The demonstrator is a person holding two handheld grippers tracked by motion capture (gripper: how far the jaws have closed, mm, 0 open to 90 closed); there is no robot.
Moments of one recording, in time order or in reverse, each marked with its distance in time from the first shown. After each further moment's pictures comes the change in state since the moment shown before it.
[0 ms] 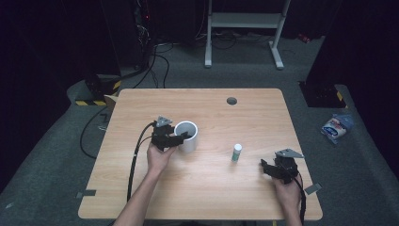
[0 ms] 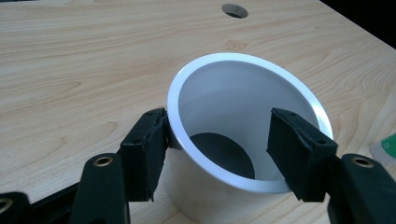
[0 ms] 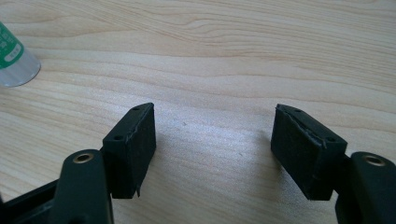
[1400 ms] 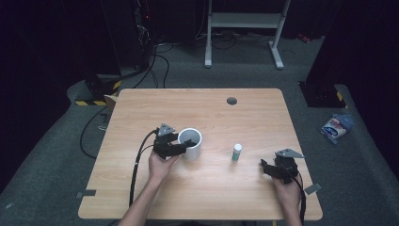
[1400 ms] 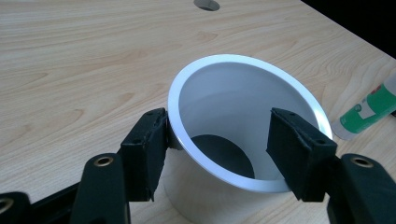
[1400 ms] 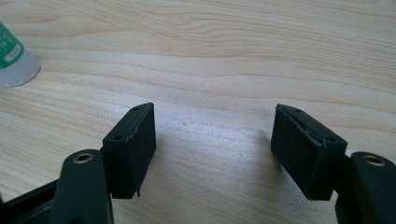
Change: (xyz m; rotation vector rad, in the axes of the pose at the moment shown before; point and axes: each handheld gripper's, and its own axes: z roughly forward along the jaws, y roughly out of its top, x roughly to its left) left arm -0.023 -0.015 -0.013 -0.008 -0.057 0.025; right arm 0.000 0.000 0.000 0.000 0.000 0.000
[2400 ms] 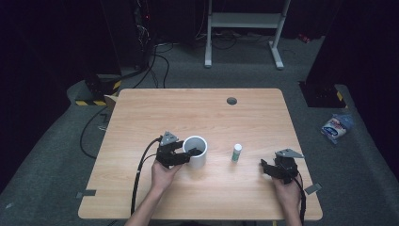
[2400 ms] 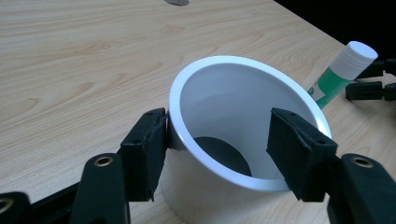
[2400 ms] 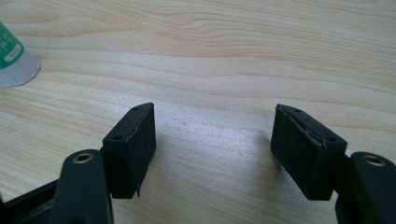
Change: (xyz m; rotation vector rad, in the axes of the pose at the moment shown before) left arm -0.024 -0.016 -0.009 -0.017 -0.070 0.012; right arm 0.000 0.000 0.000 0.000 -0.001 0.000
